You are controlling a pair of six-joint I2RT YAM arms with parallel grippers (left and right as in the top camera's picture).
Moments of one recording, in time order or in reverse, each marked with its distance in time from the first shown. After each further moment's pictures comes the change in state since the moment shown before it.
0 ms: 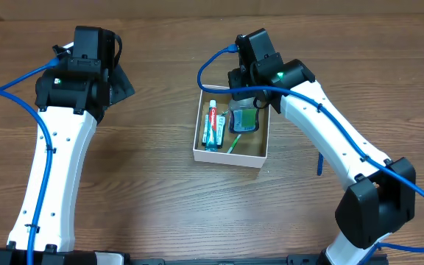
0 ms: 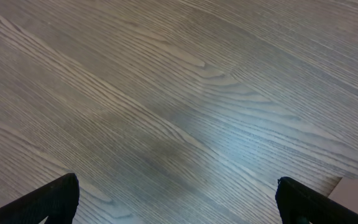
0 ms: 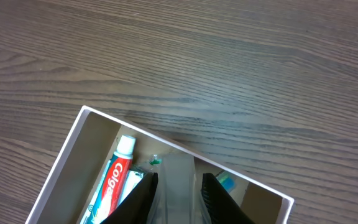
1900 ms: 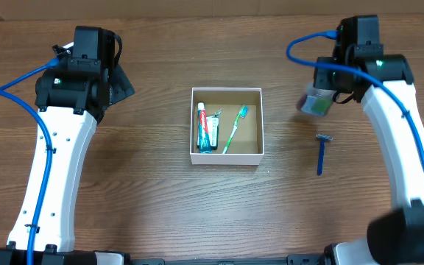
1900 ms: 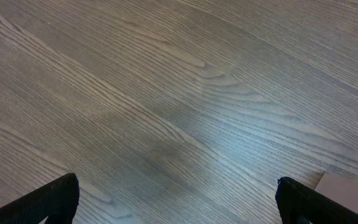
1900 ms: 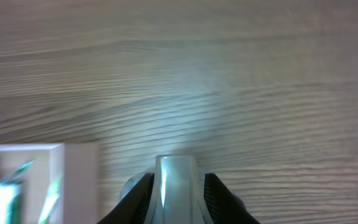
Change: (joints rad) left arm 0.000 0.000 0.000 0.000 0.000 0.000; right arm -0.374 -0.211 -0.034 -0.186 0.005 -0.052
